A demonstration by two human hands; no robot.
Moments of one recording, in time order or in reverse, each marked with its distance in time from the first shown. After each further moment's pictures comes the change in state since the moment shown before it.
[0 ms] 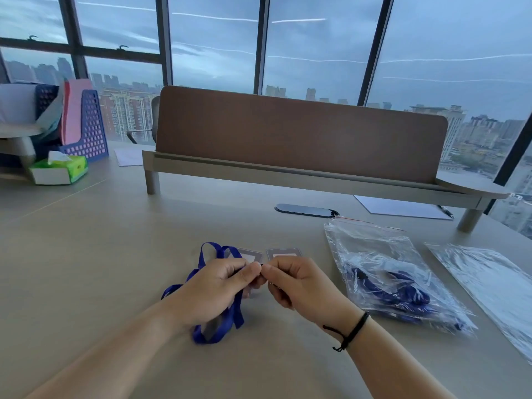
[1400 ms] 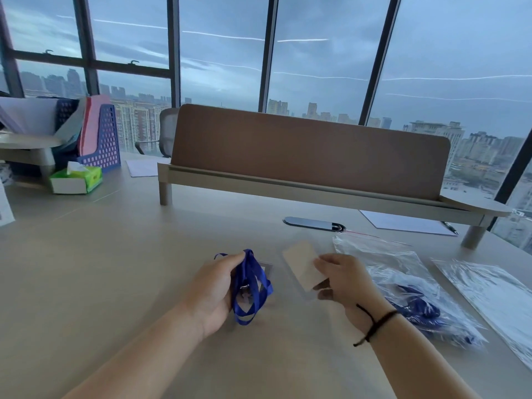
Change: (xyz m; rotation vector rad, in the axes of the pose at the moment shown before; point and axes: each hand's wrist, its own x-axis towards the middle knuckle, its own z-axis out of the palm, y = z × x) left_hand 0.003 0.009 -0.012 -0.788 0.352 -0.334; right_hand 0.016 0.005 -0.035 0.120 0.480 0.473
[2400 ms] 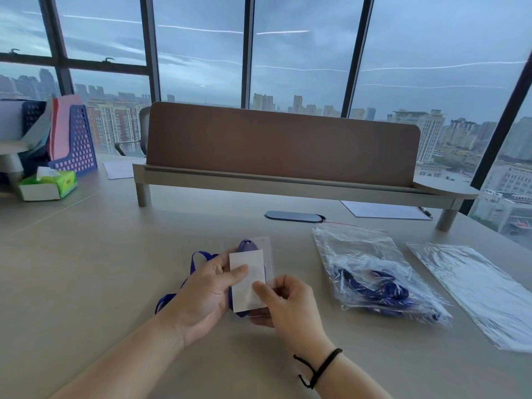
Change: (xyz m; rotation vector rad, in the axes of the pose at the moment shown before) left_hand -0.003 -0.019 0.015 0.021 -0.294 0.088; right_hand -0.067 0.022 0.047 0.237 -0.046 -0.056
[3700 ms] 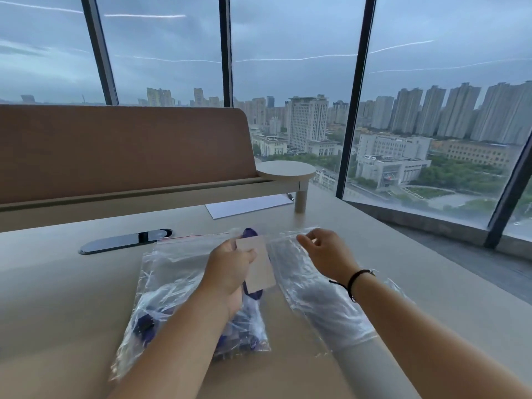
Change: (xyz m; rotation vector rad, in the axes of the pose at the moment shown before) left_hand 0.187 -0.122 0.314 0.289 0.057 -0.122; right_hand 0.128 -0.013 -0.421 -0.780 0.469 -0.096
